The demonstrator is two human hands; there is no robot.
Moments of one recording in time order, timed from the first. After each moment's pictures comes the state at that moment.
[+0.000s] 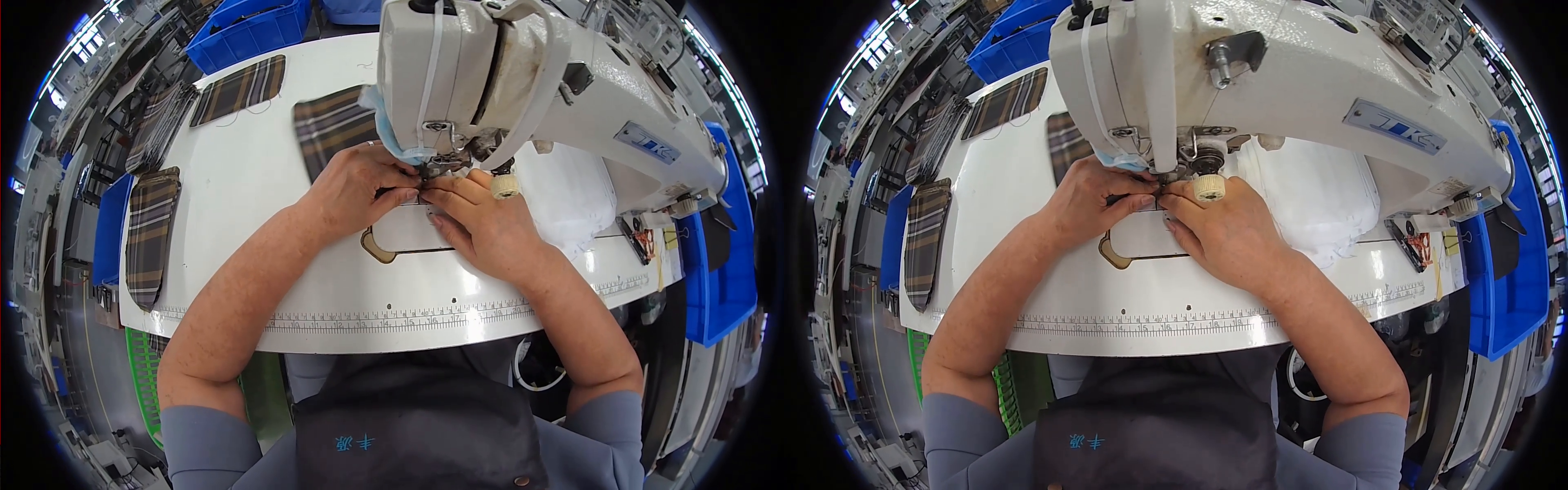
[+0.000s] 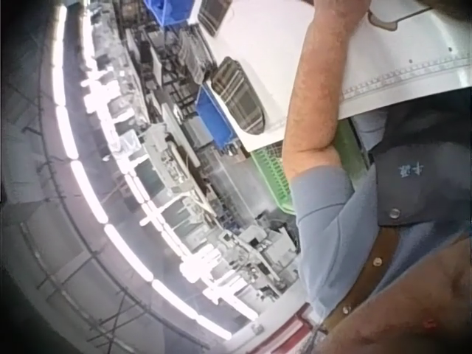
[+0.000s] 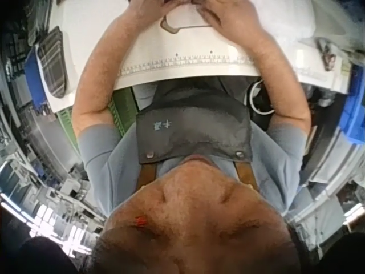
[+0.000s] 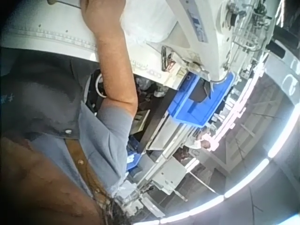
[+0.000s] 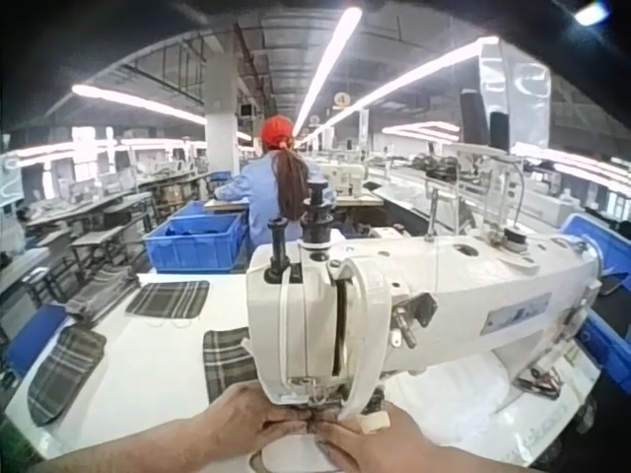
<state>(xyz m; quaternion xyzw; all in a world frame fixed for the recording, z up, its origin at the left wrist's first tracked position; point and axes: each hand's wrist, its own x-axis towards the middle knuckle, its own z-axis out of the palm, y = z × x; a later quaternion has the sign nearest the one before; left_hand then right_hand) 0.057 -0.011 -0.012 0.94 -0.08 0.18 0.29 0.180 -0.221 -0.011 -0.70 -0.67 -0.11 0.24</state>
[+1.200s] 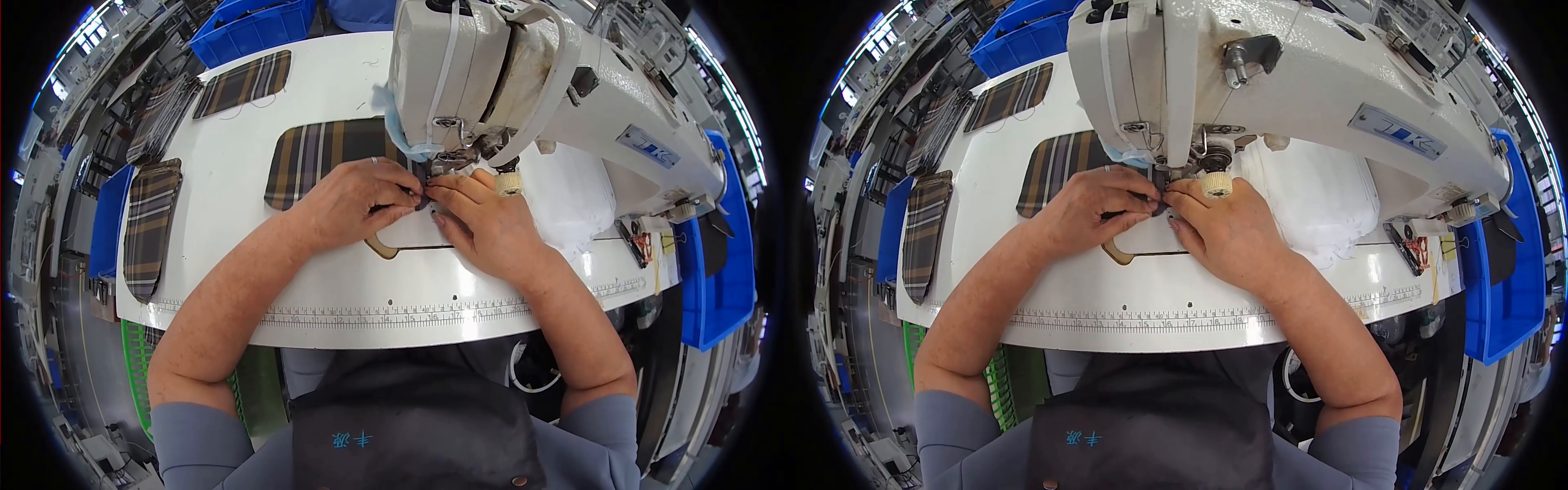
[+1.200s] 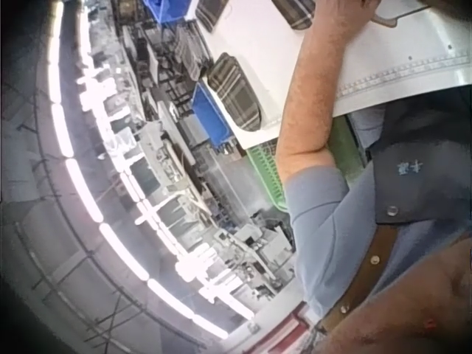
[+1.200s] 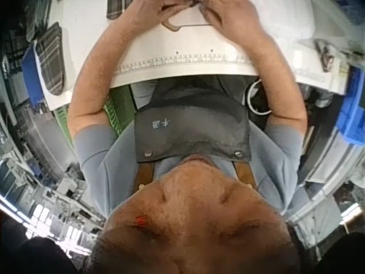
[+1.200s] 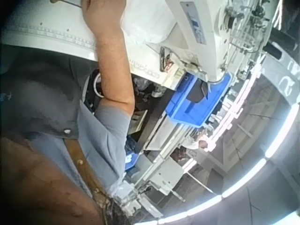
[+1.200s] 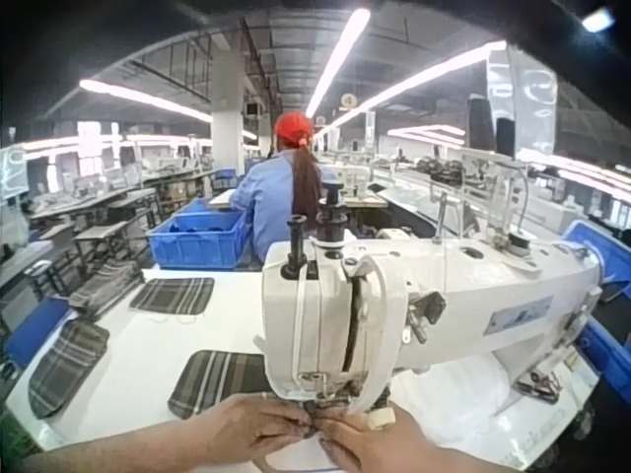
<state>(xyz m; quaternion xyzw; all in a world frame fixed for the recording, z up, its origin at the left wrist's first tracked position) 0.043 -0.014 -0.013 0.93 -0.13 0.17 0.31 0.176 -0.223 -0.010 -0.70 -0.67 -0.12 0.24</state>
